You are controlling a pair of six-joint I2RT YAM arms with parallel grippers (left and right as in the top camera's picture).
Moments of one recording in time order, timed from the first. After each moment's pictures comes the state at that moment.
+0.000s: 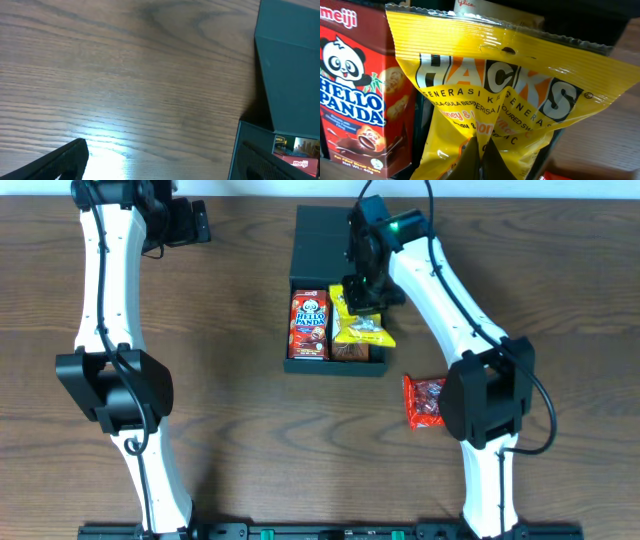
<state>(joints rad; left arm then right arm) 0.06 2.23 2.36 -1.28 0.15 -0.10 0.40 2.24 2.08 -1.32 -0.12 0.23</state>
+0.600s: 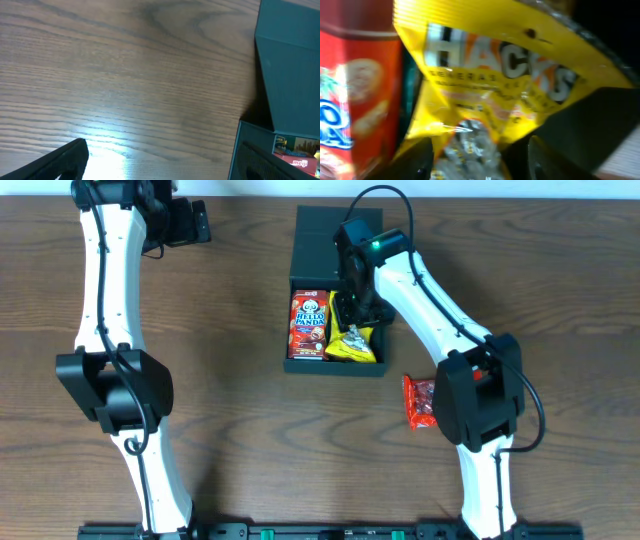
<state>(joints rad) 0.06 2.23 2.36 -1.28 0.15 -0.10 0.45 2.24 1.96 -1.25 -0.06 0.25</state>
